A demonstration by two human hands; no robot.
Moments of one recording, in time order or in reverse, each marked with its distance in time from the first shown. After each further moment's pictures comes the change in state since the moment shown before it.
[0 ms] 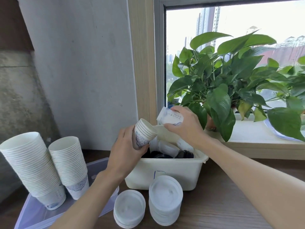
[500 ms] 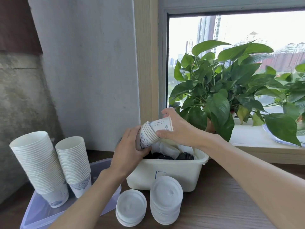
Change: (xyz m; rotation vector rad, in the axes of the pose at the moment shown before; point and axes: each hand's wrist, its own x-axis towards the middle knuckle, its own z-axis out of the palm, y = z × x) left_hand 0.003 -0.003 -0.003 -0.041 -0.054 0.039; right_hand -0.006 -0.038 -0.009 -0.028 -0.457 -0.031
